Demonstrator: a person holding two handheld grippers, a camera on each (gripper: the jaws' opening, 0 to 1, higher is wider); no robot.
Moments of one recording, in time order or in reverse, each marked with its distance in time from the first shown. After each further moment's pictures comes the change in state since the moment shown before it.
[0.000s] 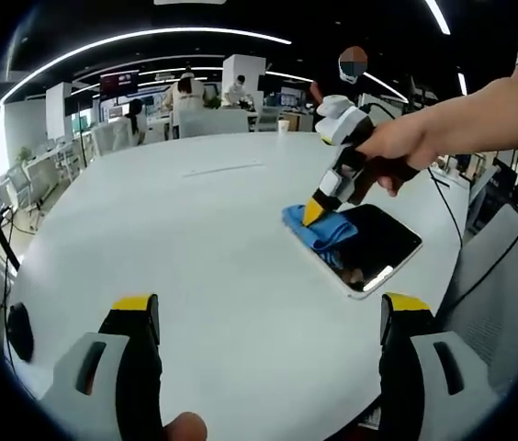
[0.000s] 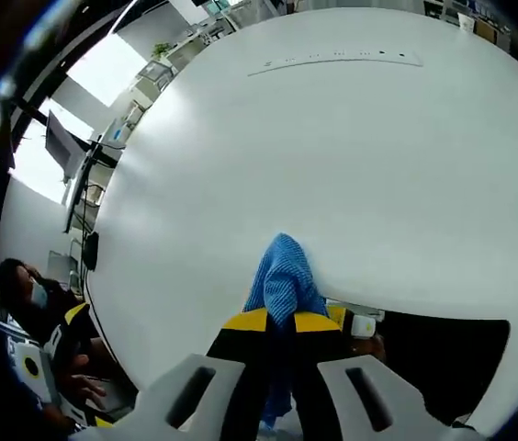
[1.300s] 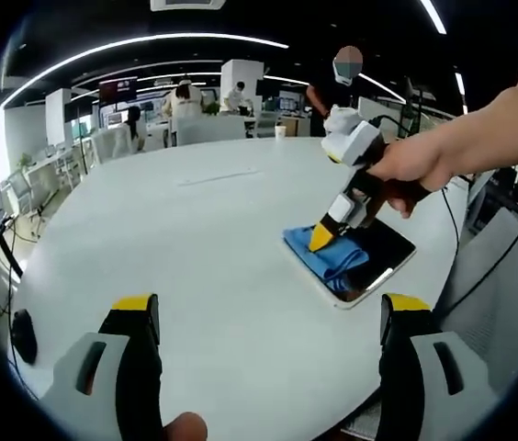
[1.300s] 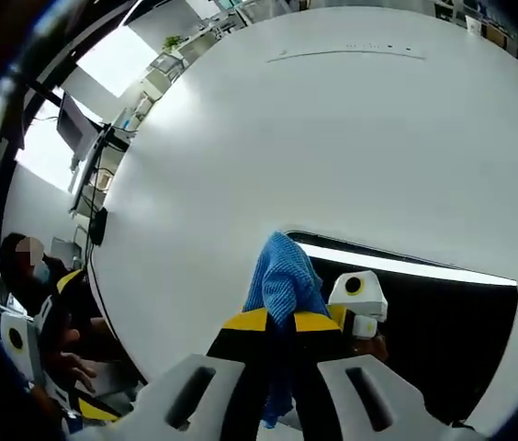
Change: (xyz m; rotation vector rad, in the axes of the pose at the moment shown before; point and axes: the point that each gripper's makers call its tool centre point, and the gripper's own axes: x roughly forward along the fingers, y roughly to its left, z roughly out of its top) left arm -0.005 -0.019 0.010 0.019 -0.012 0.000; right arm -0.017 0.018 -0.049 -0.044 0.016 0.027
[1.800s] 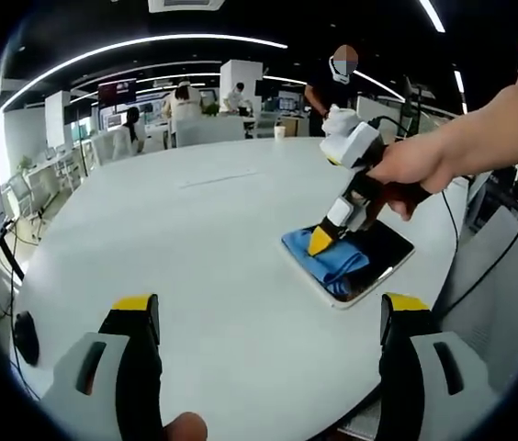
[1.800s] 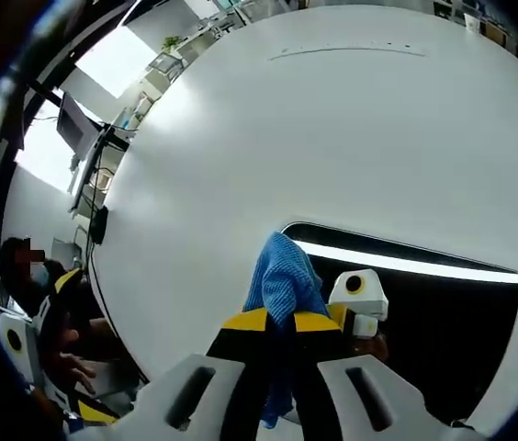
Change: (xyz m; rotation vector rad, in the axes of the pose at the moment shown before) left arm -0.004 0.000 0.005 0.004 -0.009 0.008; right arm 0.001 0.003 -0.003 -0.012 0.004 0.004
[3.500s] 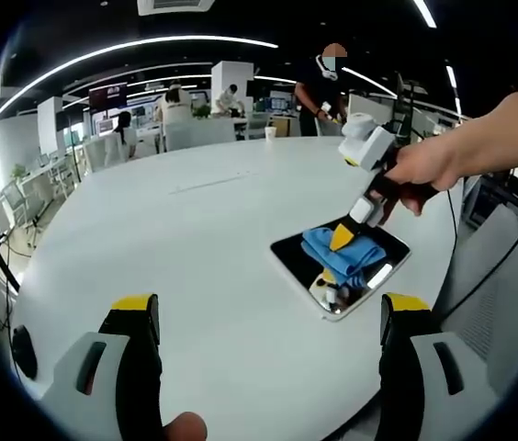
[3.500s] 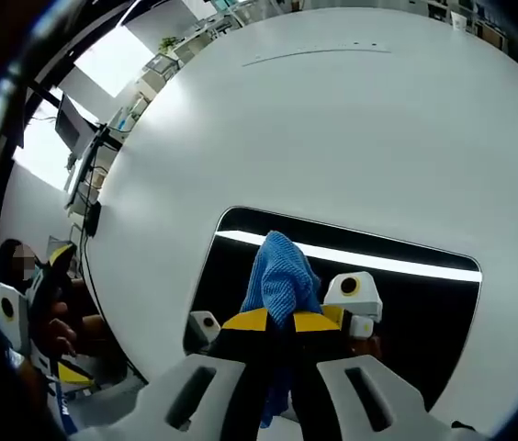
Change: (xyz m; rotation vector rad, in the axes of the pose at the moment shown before) left arm 0.015 -0.015 0.010 0.033 -0.001 -0.031; right arm -0.025 -0.057 -0.015 0.011 -0.009 -0.030
